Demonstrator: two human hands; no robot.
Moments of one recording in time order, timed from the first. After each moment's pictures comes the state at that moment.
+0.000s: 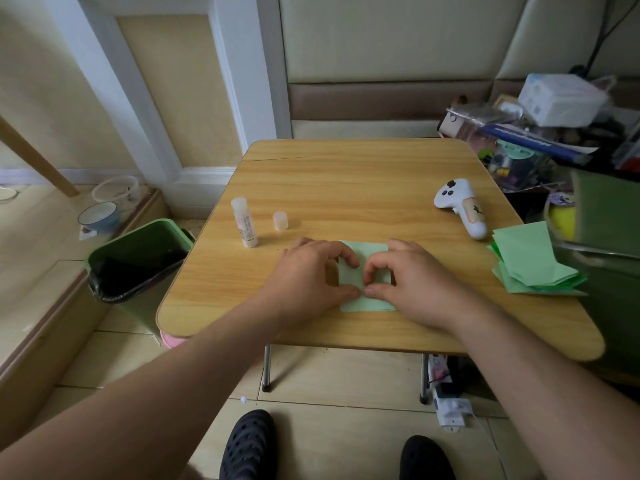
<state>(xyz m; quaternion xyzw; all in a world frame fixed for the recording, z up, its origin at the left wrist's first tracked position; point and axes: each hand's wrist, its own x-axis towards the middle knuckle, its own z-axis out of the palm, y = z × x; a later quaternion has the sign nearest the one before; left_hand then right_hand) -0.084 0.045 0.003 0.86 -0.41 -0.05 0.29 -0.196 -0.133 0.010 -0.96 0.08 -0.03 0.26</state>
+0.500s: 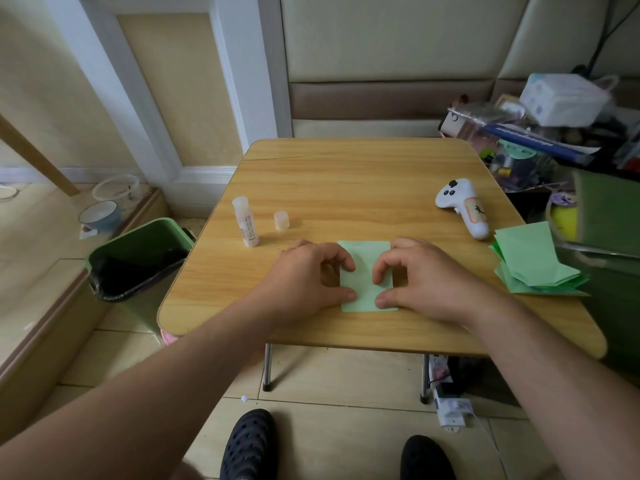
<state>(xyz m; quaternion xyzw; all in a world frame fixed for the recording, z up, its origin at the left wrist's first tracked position) -0.082 0.052 0.010 0.86 -0.41 -0.09 0.29 -0.200 -0.147 0.016 -0.96 0.08 -0.02 0.27</state>
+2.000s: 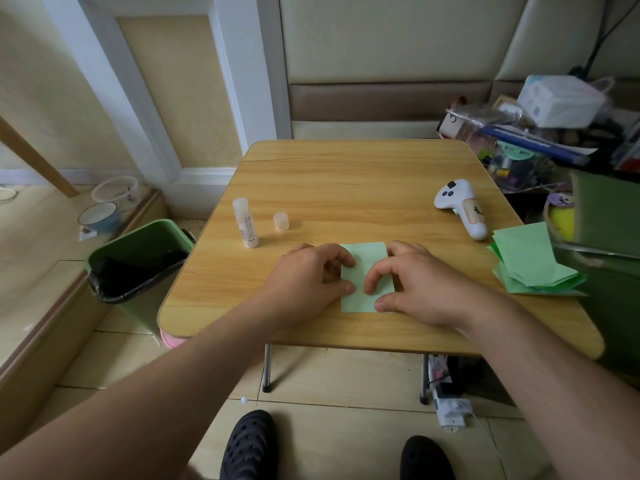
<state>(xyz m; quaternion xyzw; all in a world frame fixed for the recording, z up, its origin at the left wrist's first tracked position) -0.080 0.047 0.000 0.87 -0.41 -0.07 0.28 -0.201 -0.140 0.019 -0.96 0.09 0.05 0.25</state>
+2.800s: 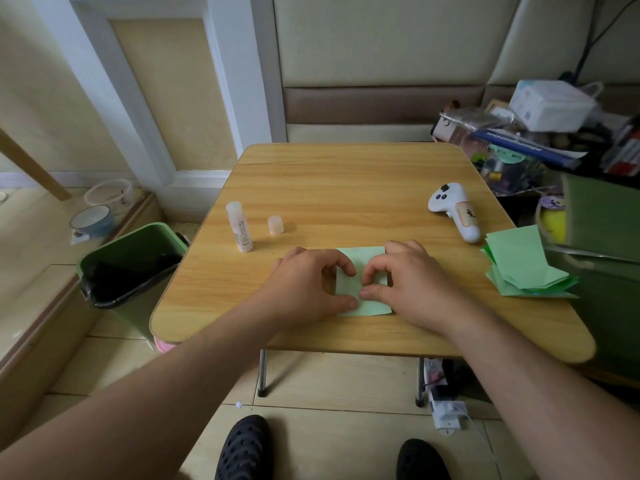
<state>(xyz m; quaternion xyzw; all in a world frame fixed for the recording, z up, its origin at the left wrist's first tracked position) -0.084 0.045 0.005 0.87 -0.40 -0.11 0.27 -0.195 -0.134 0.008 -0.96 0.11 -0.07 0.25</state>
